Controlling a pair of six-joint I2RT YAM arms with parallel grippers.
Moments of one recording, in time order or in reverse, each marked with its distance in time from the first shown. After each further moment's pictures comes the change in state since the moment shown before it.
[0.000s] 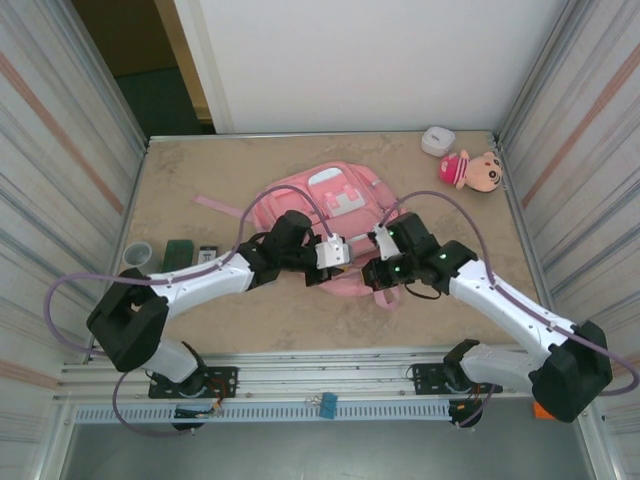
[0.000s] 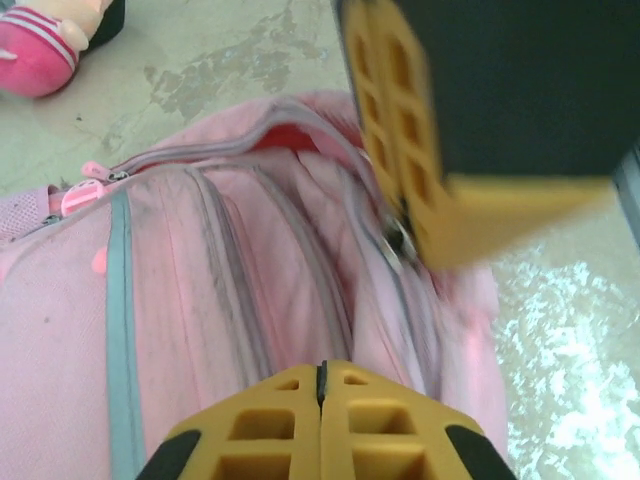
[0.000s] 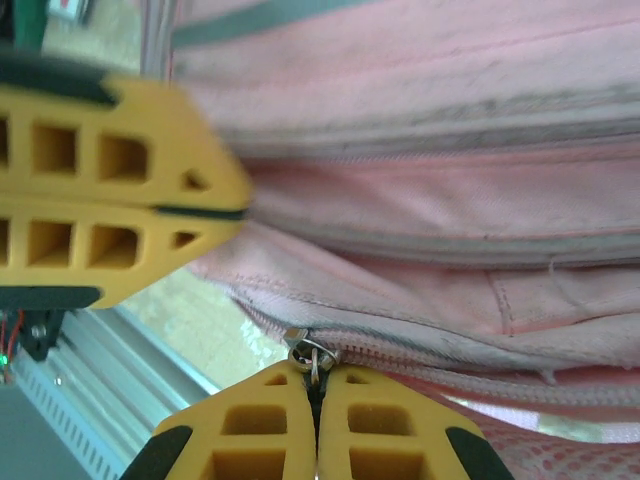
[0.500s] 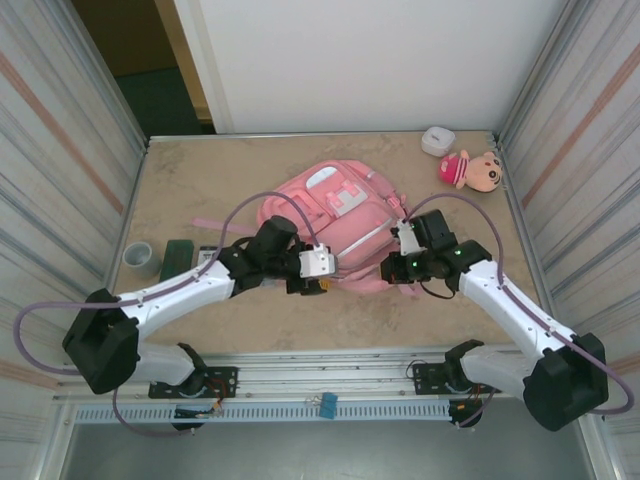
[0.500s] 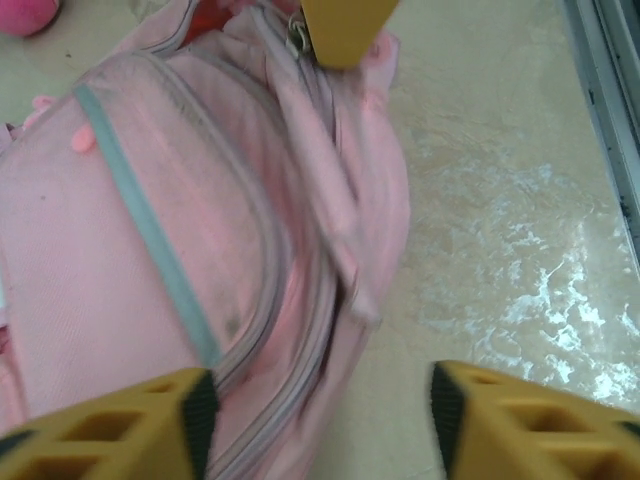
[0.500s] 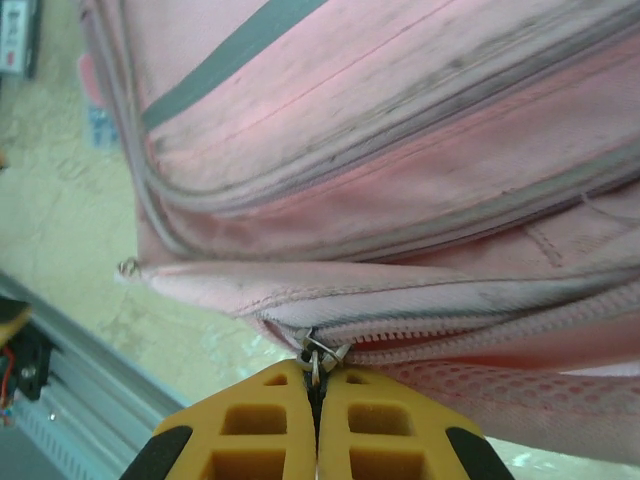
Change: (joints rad) left arm -0.014 -0.143 -0.037 -0.205 -0.074 0.069; right arm -0.127 -0.008 -0.044 -0.023 -0.068 -0.019
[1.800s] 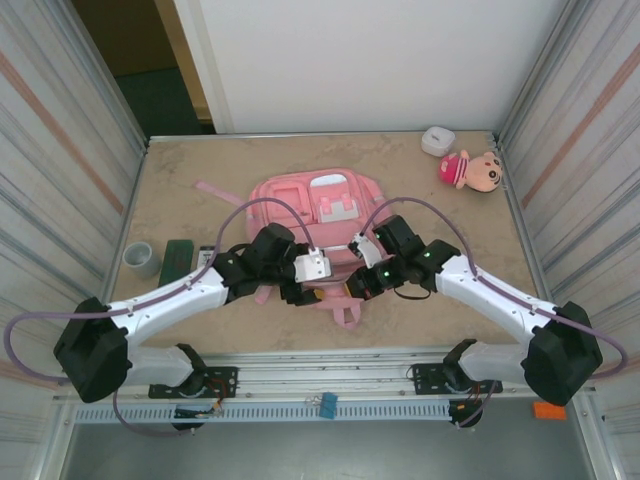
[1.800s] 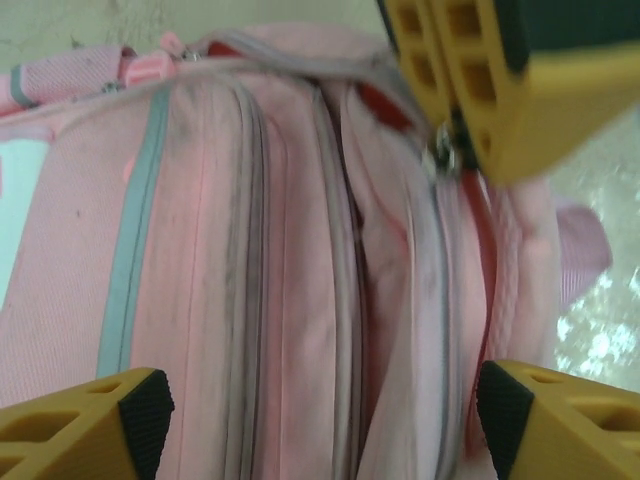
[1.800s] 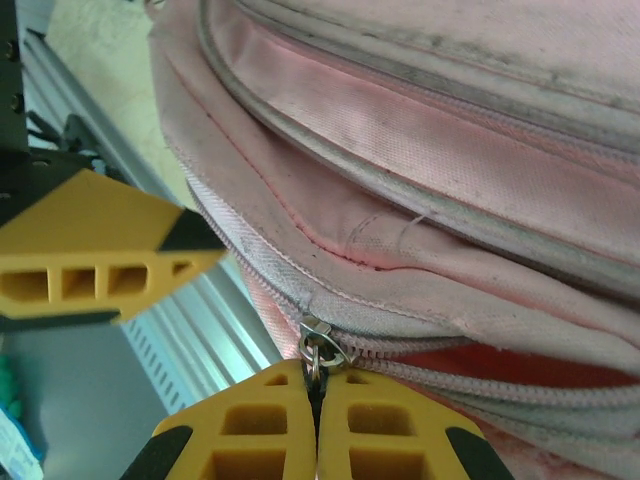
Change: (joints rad) left arm -0.018 -0.065 -0.031 -0.062 -0.118 -0.071; right arm 0.225 0.121 0.045 0.094 -0.156 -0.063
